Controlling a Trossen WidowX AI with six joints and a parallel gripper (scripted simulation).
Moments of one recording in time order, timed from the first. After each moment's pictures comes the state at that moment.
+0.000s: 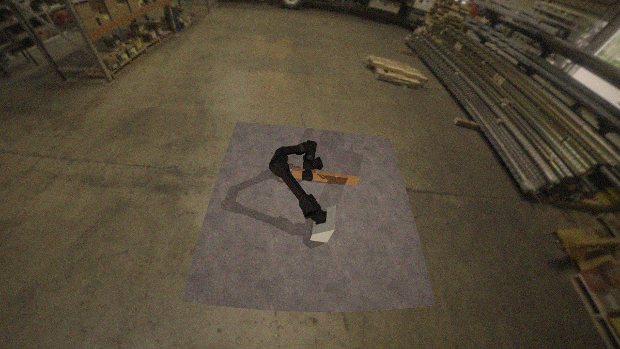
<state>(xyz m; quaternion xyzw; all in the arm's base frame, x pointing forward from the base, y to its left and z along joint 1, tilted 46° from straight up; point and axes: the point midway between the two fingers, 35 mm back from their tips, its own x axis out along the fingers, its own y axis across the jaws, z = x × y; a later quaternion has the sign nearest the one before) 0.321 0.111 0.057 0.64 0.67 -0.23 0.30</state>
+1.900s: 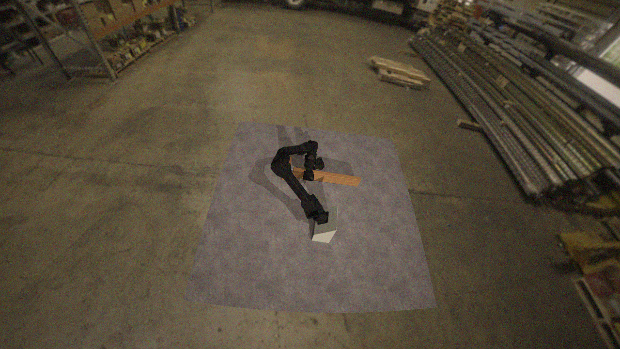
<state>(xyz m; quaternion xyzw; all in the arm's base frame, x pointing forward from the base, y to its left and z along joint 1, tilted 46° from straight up) 0.320 0.116 0.062 0.64 0.67 -0.23 0.30</state>
